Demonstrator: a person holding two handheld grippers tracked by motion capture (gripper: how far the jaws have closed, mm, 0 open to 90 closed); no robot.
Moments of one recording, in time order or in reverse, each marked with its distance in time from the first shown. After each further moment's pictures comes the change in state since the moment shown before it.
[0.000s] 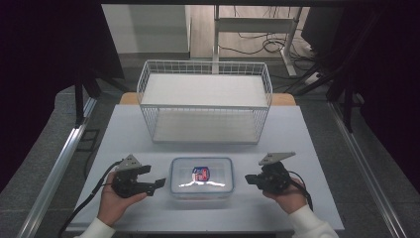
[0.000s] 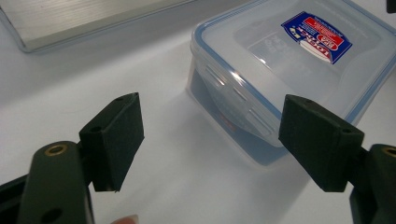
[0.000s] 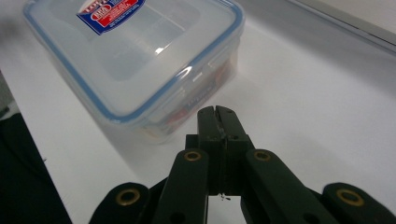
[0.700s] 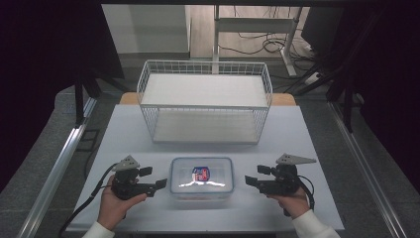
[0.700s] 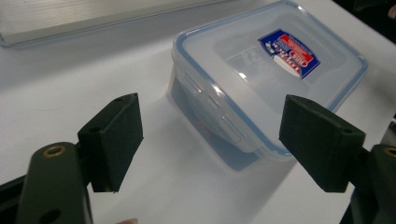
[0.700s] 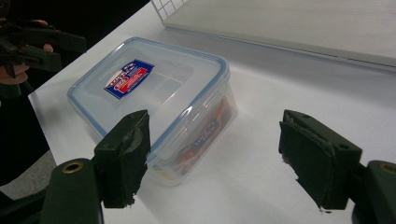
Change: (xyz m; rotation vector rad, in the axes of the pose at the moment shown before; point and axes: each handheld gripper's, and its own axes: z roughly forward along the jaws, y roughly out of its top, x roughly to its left) left arm -0.006 0.001 -0.006 -0.042 -0.055 -0.084; right arm -0.013 -0.018 -0.009 -0.262 0.077 0.178
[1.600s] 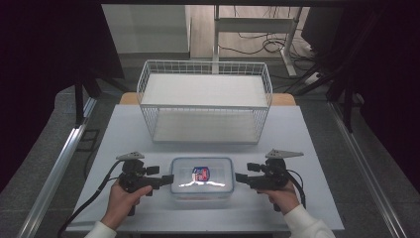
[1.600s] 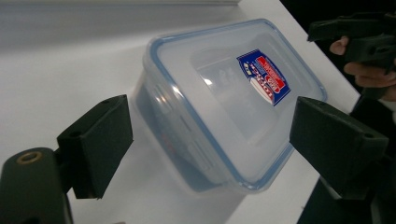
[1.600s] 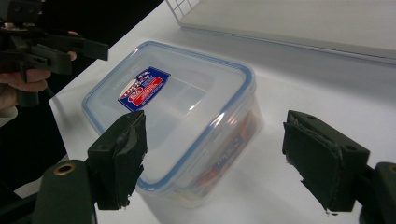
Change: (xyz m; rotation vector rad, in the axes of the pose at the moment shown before) left arm 0.007 0.013 0.020 0.038 -0.144 -0.185; right arm 0.002 0.012 0.030 0.029 0.080 0.038
